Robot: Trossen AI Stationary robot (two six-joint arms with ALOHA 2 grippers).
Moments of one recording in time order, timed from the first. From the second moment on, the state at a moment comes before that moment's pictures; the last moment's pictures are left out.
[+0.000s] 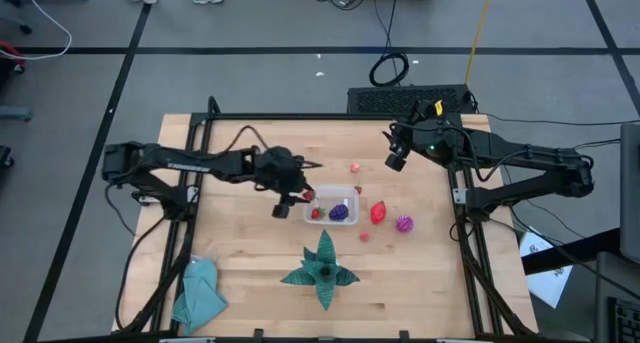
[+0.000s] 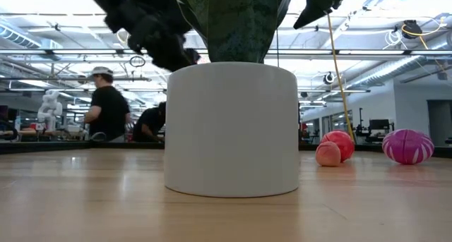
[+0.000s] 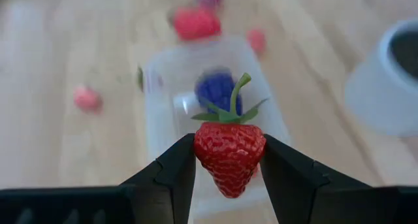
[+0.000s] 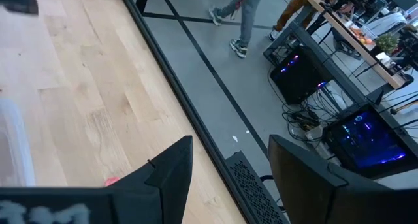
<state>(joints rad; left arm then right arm) 0.15 1.49 0.91 -0.16 0.26 0.35 -0.15 1.08 1.11 -0.61 0.63 -0.17</state>
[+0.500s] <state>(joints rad) 0.15 1.64 1.08 -0.34 0.26 0.36 -0.15 1.08 1.11 -0.63 0.63 -0.17</state>
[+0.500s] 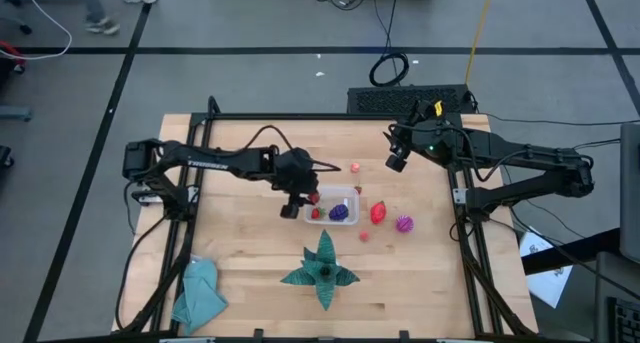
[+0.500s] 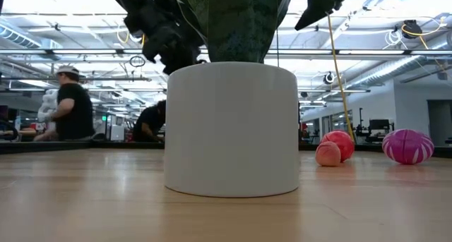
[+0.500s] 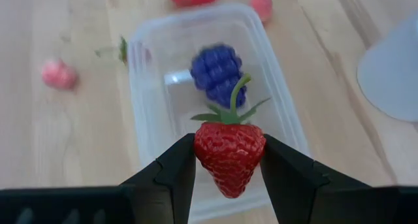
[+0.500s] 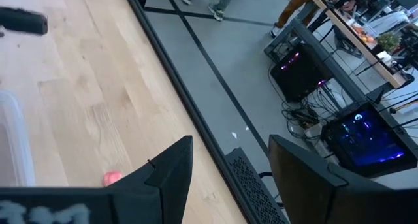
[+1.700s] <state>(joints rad) 0.14 1.75 1.08 -0.32 0.30 0.31 -0.15 1.08 1.11 -0.63 0.63 -0.17</state>
